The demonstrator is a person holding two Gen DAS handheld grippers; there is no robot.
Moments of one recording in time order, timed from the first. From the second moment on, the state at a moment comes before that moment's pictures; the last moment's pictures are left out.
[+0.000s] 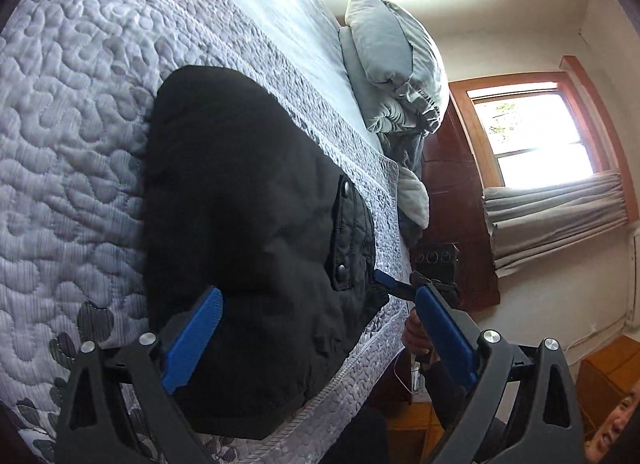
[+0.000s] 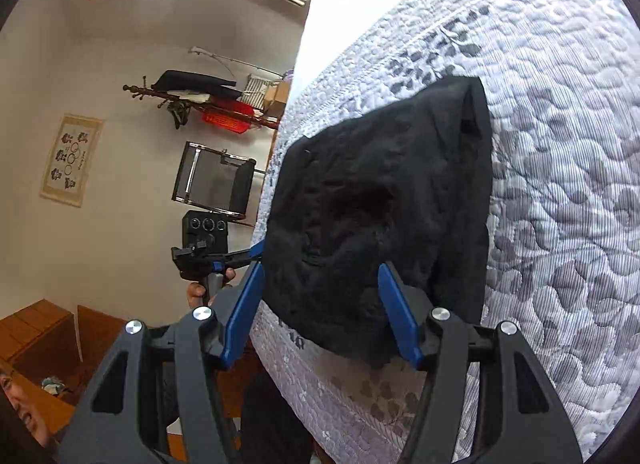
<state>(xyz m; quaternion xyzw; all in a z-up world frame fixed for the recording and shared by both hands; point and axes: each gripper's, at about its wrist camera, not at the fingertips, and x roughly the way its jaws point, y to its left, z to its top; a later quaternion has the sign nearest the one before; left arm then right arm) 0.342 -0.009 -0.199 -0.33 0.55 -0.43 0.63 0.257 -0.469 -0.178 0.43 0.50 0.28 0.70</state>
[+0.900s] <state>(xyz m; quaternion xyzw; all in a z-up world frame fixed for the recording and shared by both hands) 0.145 0.048 -0.014 -0.05 0.42 -0.16 0.89 0.040 -0.422 -0.009 0.19 0.39 -0.03 0.90</state>
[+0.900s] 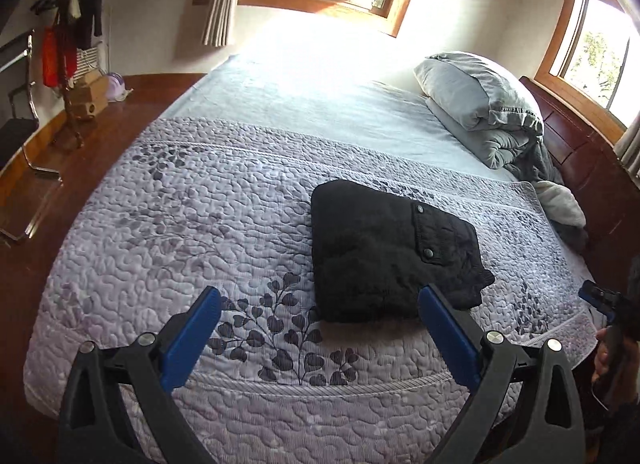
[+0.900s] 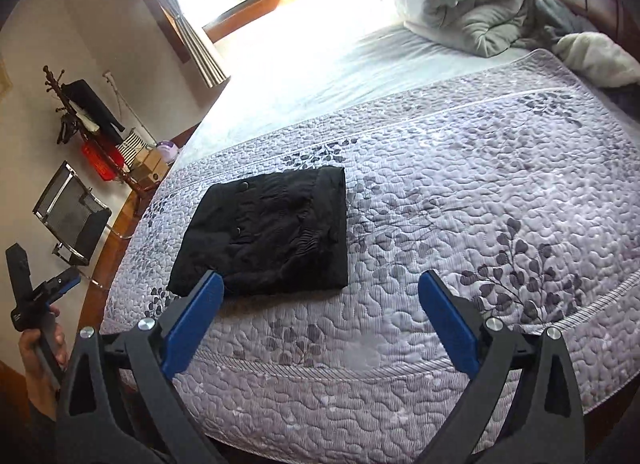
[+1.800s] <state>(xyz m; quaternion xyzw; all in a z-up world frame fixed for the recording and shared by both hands) -0.022 0.010 0.081 0.03 0.39 -0.10 0.92 -0.067 -0.280 0.092 0.08 0.37 0.00 0.93</state>
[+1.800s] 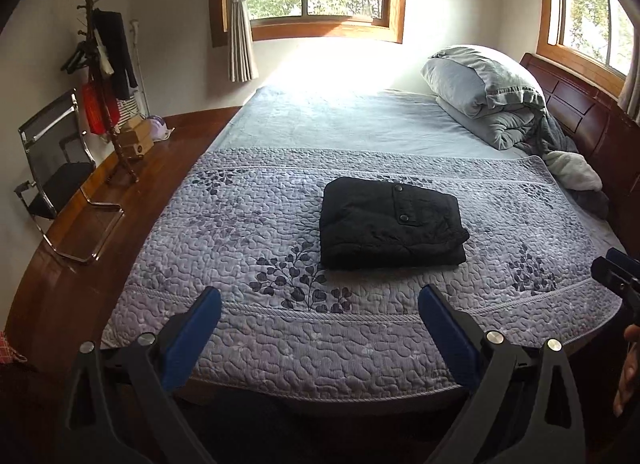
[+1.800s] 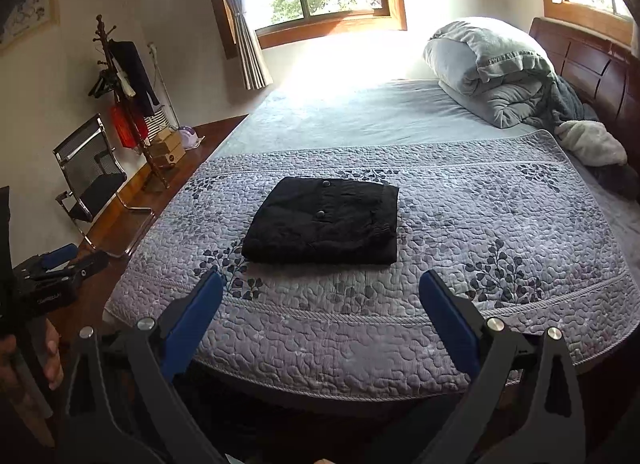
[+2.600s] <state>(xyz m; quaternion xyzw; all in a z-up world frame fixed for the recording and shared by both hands) -0.029 0.012 0.098 0.03 0.35 -0.08 0.93 -0.065 -0.276 0.089 0.08 0.36 -0.01 0.93</state>
